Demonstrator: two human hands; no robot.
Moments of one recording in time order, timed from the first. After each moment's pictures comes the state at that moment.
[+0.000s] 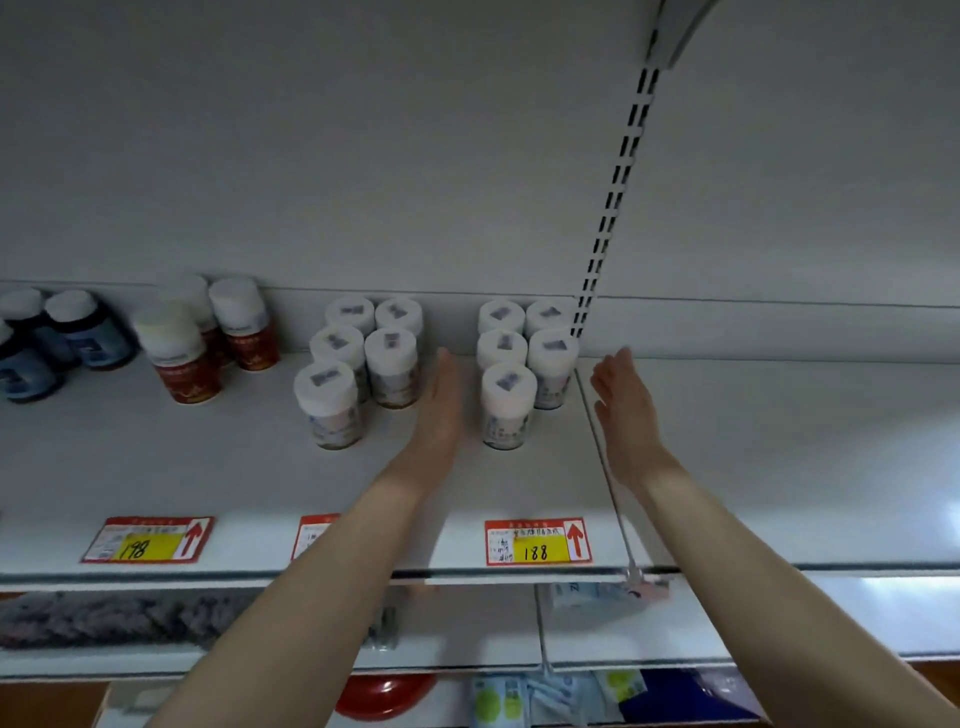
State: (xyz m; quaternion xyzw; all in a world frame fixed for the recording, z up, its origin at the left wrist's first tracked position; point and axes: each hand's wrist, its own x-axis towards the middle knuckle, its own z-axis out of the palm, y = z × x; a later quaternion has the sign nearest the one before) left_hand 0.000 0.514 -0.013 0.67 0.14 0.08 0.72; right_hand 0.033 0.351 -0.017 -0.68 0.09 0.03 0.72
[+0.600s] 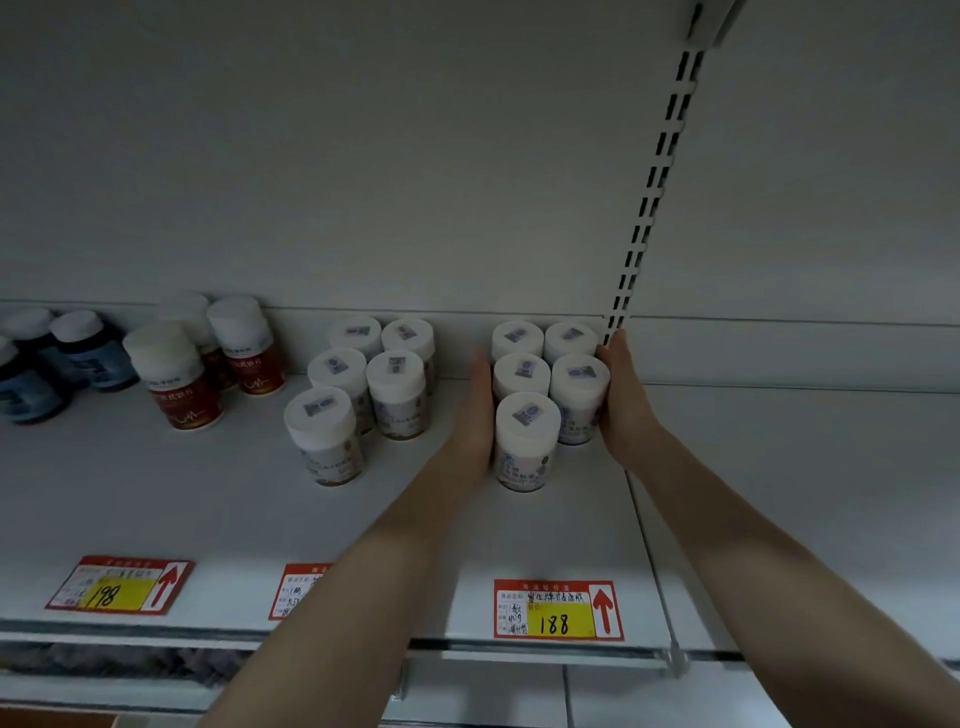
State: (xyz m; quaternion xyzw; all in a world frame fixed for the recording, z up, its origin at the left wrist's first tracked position) left_hand 0.047 0.500 -0.021 0.53 0.10 -0.07 0.84; right_hand 0.112 0.376 -0.033 -0.62 0.02 0.14 0.77
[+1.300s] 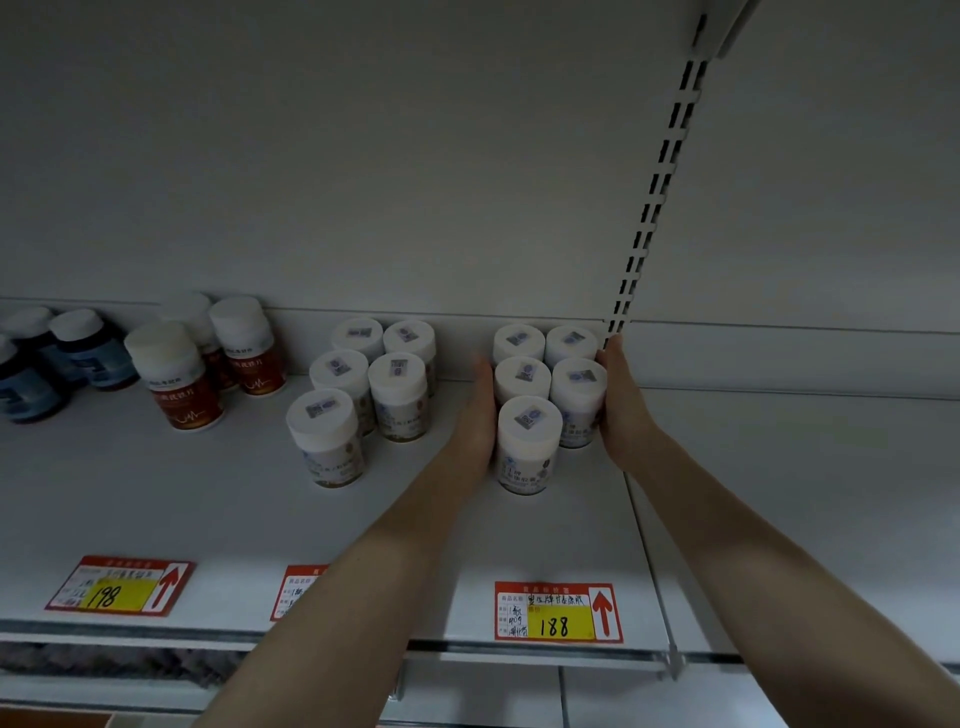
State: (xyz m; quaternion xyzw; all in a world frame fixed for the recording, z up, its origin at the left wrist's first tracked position) left_hand 0.052 0.500 -0.022 0.55 0.13 -0.07 0.82; right_hand 0.111 0.376 -0.031 -0.64 0.04 0.15 0.75
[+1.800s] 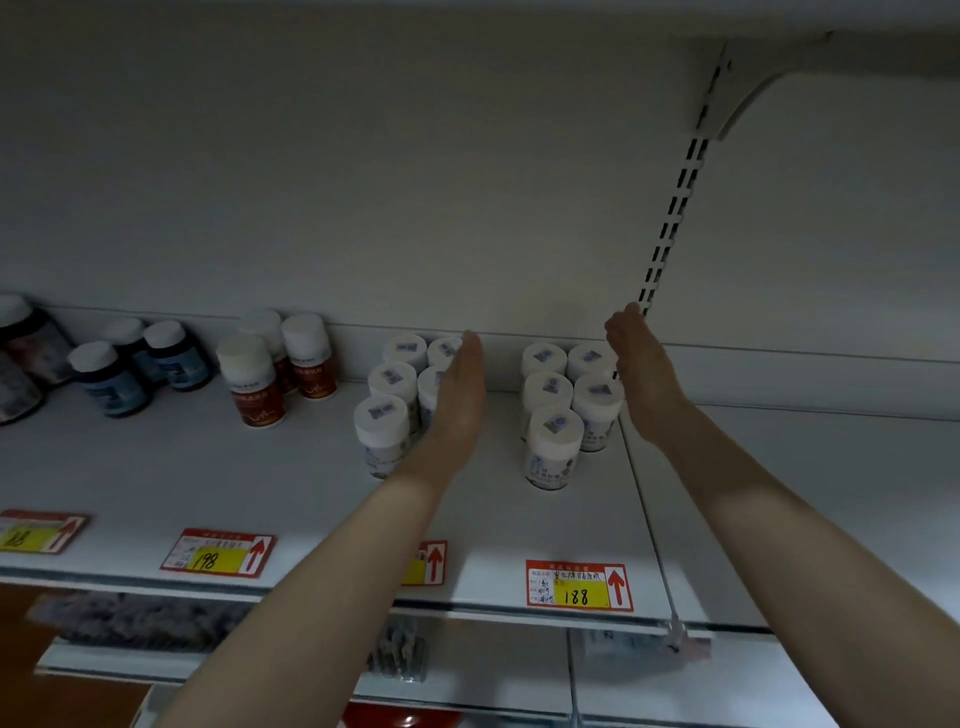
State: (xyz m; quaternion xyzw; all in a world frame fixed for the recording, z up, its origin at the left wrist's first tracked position) left_hand 0.008 0.540 0.043 0.68 0.16 0.08 0.71; right_hand 0.080 0.387 0.051 -0.69 0.00 0.07 0.72
